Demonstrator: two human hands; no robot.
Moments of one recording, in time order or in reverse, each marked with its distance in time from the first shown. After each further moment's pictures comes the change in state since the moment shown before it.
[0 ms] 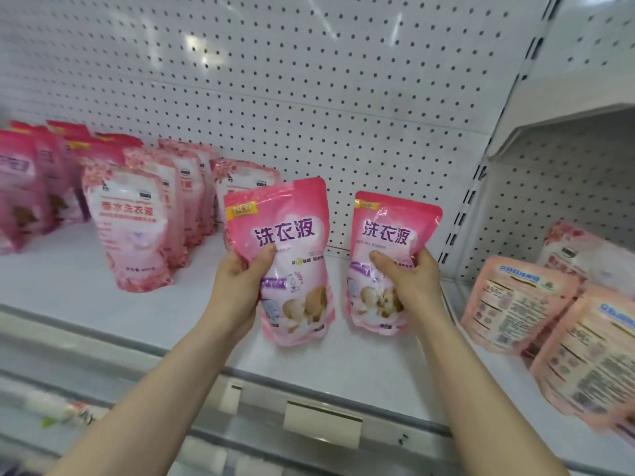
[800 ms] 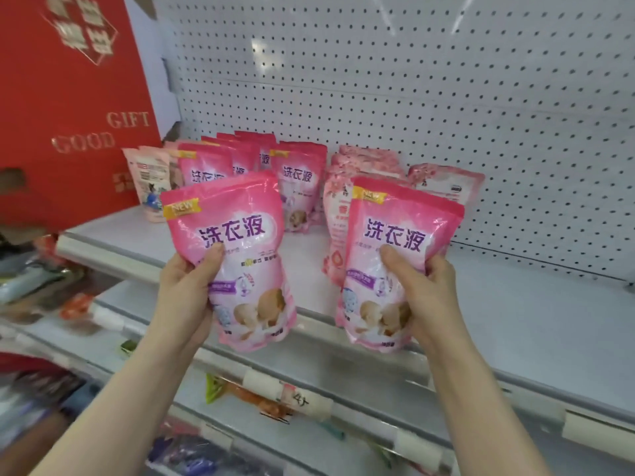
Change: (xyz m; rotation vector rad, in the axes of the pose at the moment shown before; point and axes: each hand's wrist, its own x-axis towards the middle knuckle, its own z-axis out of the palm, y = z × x) left_hand -0.039 0.172 -0.336 0.044 0.276 0.196; right_hand -0.165 -0.076 0.309 0.328 -0.198 0.033
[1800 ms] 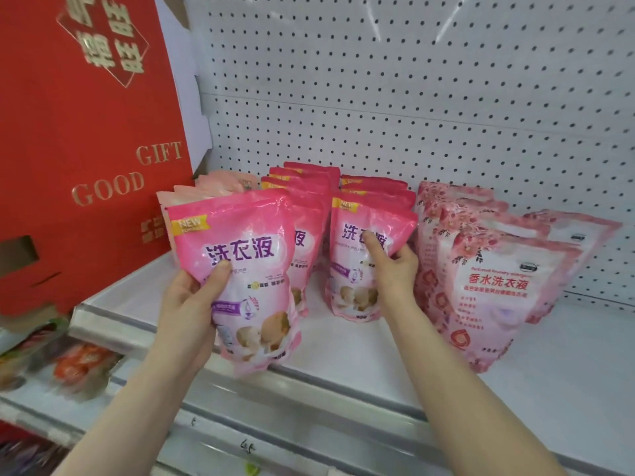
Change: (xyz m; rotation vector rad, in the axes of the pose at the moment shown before) left_hand 0.195 0.028 -0.126 -0.015 -0.065 -0.059; right_hand 0.171 0.095 0.234 -0.017 0.252 -0.008
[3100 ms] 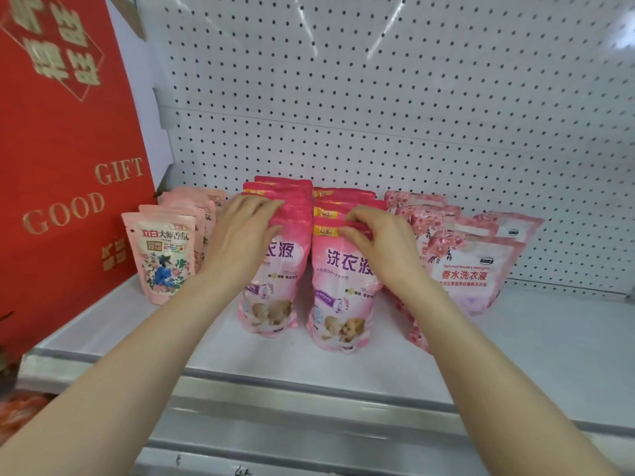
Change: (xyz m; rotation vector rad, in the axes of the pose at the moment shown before) left_hand 0.104 0.012 0.052 1.384 -0.341 0.856; right_hand -0.027 -0.090 0.003 -1.040 -0.175 -0.768
